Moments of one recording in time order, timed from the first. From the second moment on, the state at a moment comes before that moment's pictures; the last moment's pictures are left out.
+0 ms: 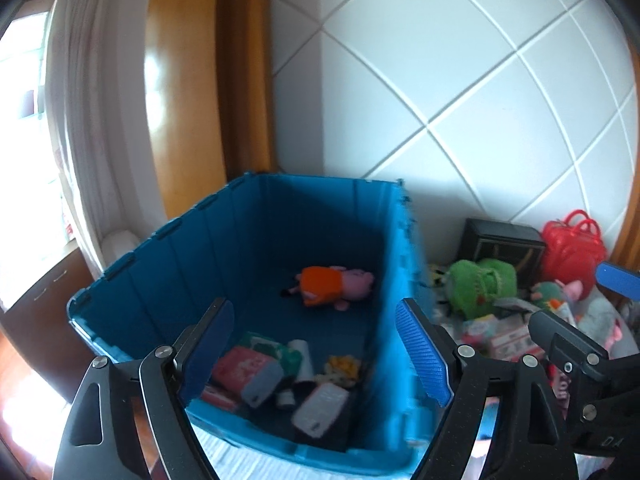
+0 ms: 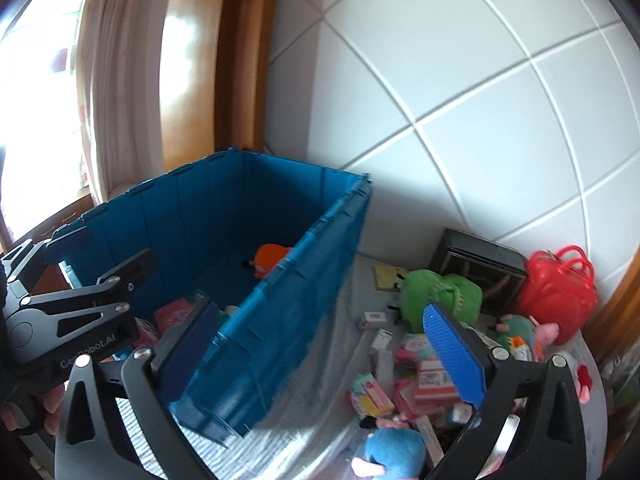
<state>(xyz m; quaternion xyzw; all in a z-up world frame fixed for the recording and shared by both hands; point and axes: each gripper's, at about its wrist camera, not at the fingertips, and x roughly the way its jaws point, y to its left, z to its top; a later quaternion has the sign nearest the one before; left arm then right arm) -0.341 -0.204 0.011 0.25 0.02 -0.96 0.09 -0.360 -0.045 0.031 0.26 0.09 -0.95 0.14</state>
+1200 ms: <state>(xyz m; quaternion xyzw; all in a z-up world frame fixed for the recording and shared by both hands) -0.356 0.102 -0.203 0.48 -0.05 -0.87 0.00 -0.309 0.338 -0.167 0.47 -0.05 -0.88 -0.04</state>
